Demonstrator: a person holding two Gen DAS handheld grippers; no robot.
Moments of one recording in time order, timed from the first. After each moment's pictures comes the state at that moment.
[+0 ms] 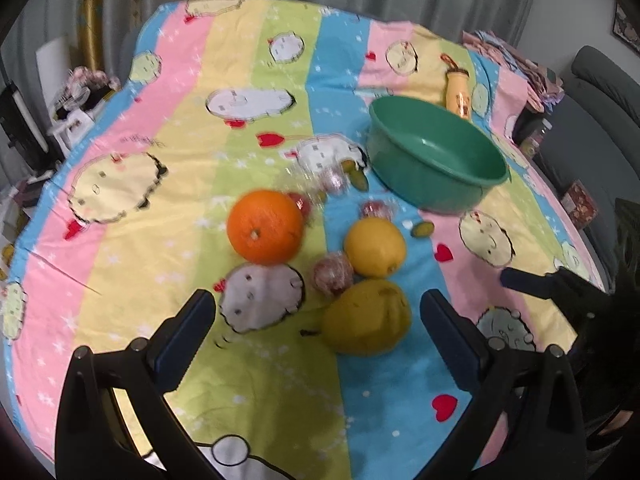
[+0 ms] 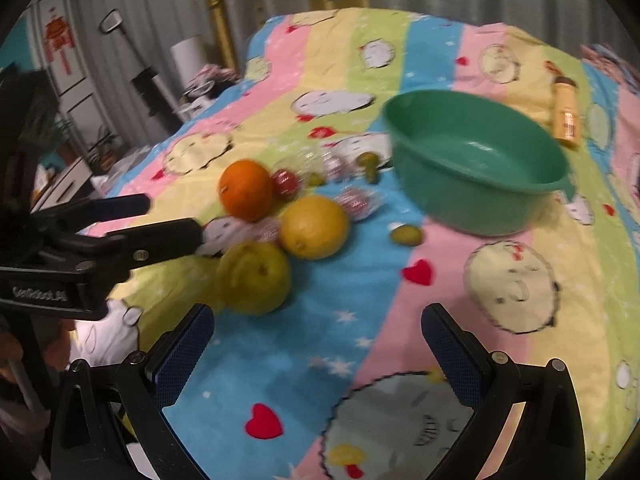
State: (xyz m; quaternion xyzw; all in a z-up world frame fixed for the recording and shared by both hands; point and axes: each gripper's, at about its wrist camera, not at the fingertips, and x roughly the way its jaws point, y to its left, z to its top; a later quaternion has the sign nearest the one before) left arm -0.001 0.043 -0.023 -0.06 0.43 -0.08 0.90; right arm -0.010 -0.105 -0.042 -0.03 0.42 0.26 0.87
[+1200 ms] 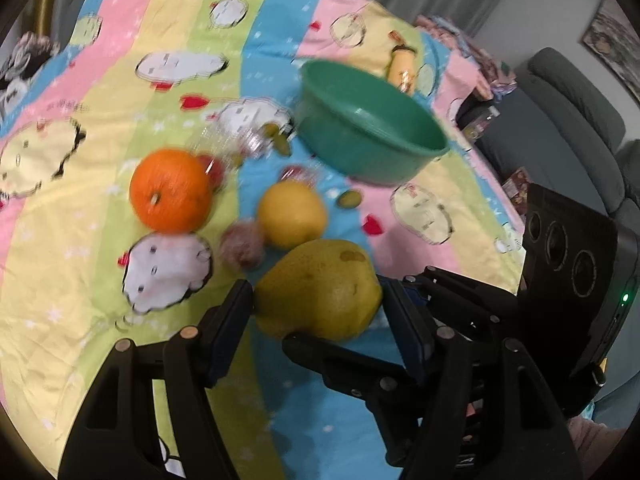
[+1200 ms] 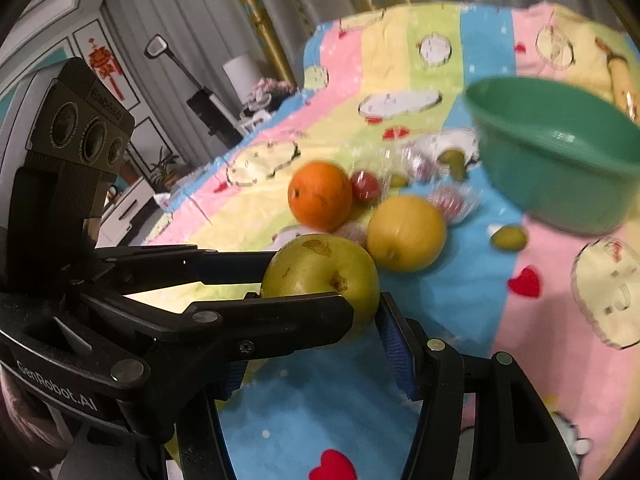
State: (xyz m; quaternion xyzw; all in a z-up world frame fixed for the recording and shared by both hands) left arm -0.003 0.018 -0.029 -0.11 0.44 -0.20 0.87; right arm 0.000 -0.086 -0.065 0.03 0.37 0.36 0.86
